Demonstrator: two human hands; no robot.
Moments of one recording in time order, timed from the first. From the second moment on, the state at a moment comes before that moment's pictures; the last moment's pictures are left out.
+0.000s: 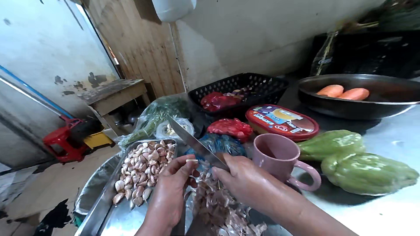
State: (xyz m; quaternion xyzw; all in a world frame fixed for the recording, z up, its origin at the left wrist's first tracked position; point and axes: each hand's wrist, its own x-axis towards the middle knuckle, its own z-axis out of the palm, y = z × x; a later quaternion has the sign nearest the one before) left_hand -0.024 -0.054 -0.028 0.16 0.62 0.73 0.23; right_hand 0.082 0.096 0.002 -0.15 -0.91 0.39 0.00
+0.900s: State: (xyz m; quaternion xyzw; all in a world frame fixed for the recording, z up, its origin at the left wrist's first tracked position) left_hand -0.015 -0.061 -0.044 0.41 0.77 0.49 -0.03; right_hand 0.085 0.088 0.008 -0.13 -0.92 0.36 0.01
